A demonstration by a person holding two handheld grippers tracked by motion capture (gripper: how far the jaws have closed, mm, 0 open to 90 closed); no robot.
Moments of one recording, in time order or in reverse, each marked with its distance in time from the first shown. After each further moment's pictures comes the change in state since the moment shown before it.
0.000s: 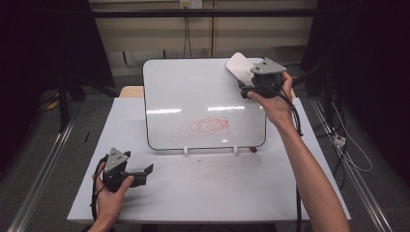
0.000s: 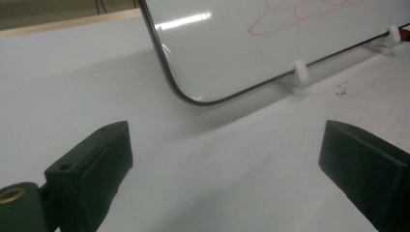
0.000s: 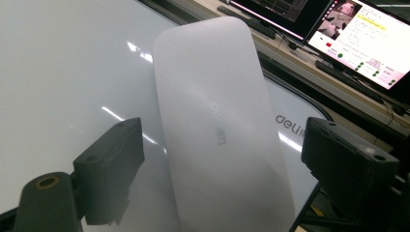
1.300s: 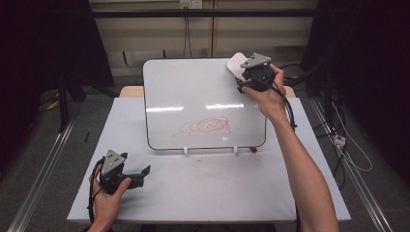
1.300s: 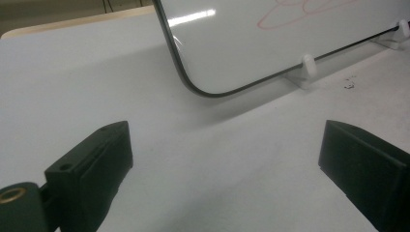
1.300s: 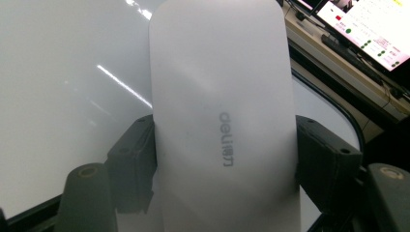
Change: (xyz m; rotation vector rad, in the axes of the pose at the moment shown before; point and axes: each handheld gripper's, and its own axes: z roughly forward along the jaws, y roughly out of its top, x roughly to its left) left arm 0.003 -0.005 -0.008 -0.005 0.027 0.006; right arm 0.003 0.016 0.021 0.164 0.002 -0.075
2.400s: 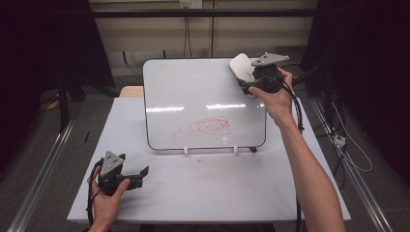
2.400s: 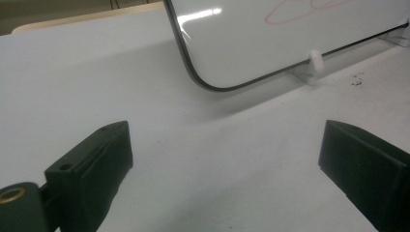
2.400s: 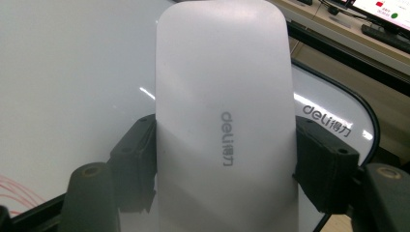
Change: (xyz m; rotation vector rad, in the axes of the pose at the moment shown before) left arm 0.001 -0.004 -0.003 0.008 0.023 -0.007; right arm -0.011 -0.009 -0.024 -0.076 0.147 0.152
